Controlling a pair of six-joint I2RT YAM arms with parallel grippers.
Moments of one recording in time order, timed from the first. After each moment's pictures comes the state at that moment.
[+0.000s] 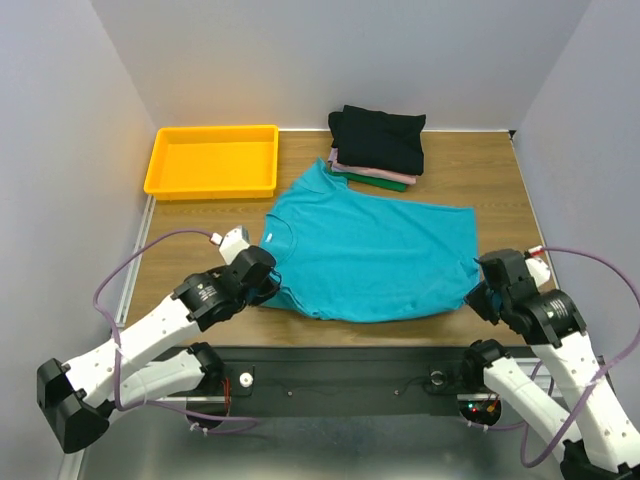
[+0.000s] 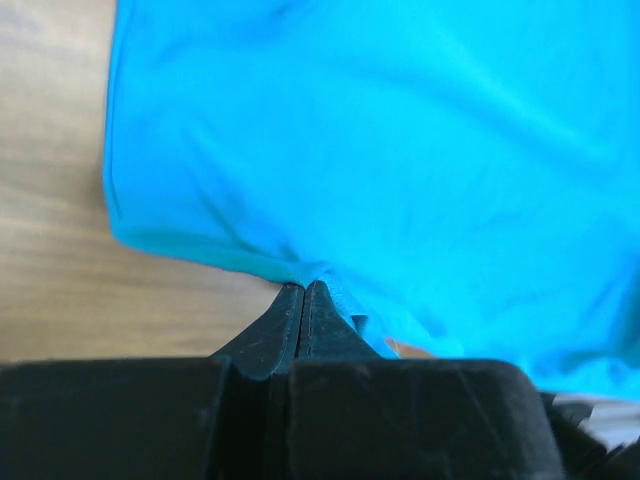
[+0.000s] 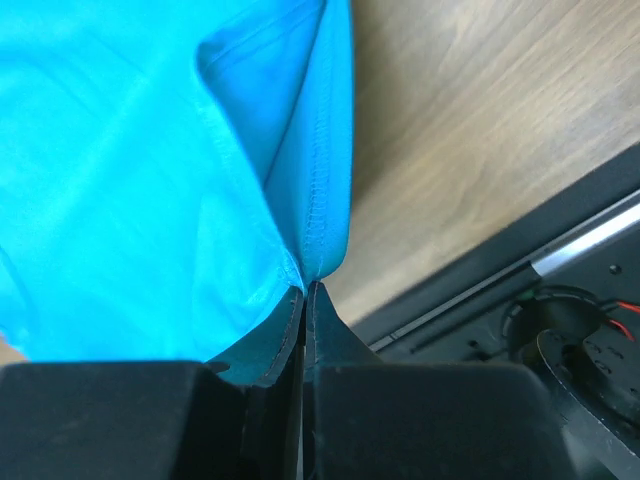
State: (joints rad) left arm -0.84 0.84 0.72 -0.78 -0.35 -1.16; right arm 0.37 0.63 0.85 -1.28 0.35 1.12
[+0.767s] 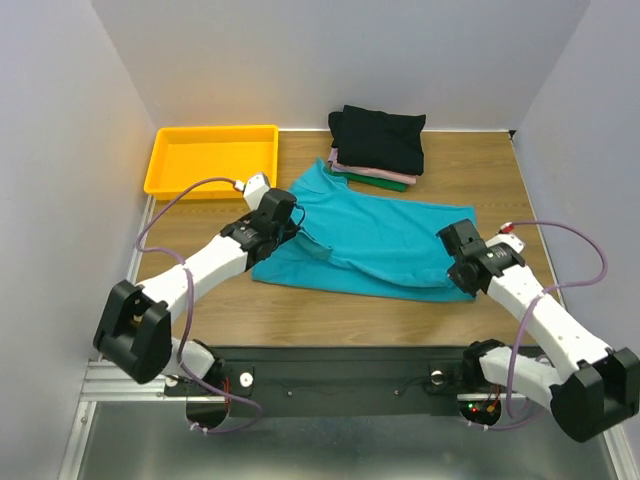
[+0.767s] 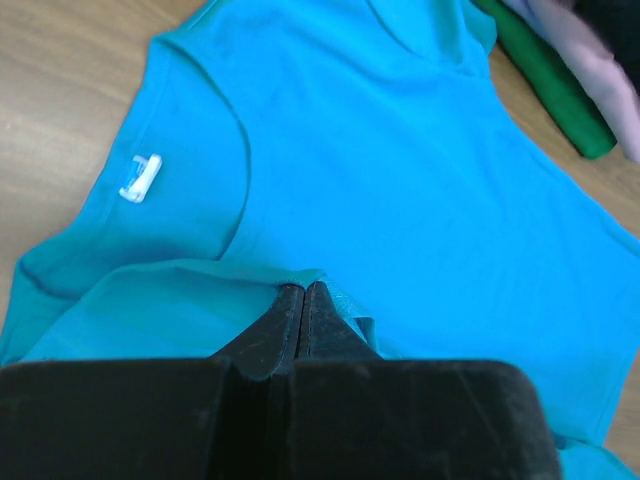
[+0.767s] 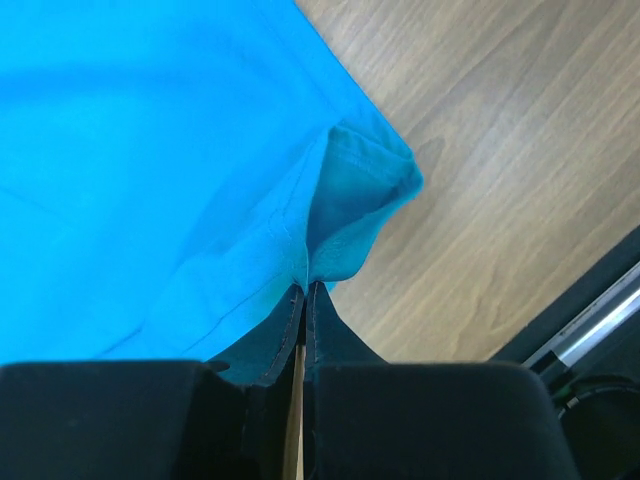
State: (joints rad) left arm -0.62 1.35 0.93 -0.31 -0.40 -0.94; right arm 0.37 1.01 0.80 -1.03 0.58 1.21
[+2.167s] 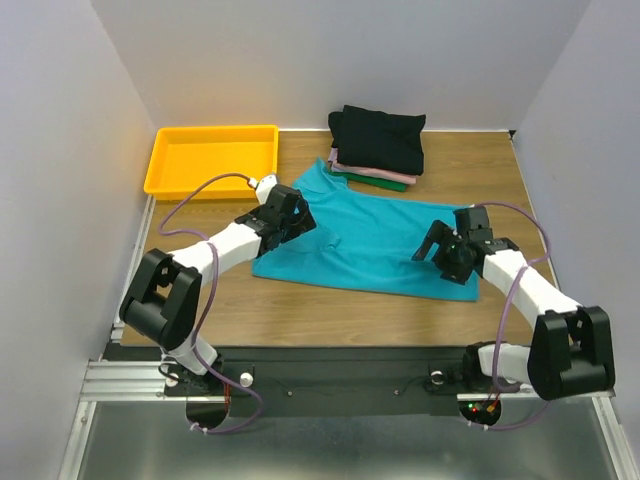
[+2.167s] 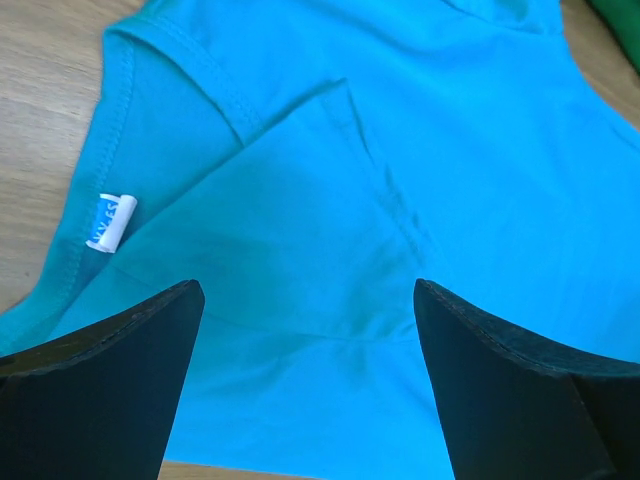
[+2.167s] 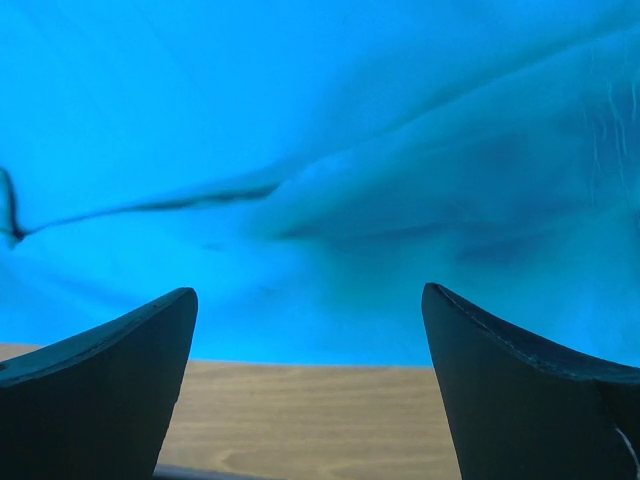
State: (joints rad) left arm -0.55 1.56 0.98 -0.19 -0.29 -0.83; right arm 0.13 1.21 0.71 -0.50 -0.09 0.67
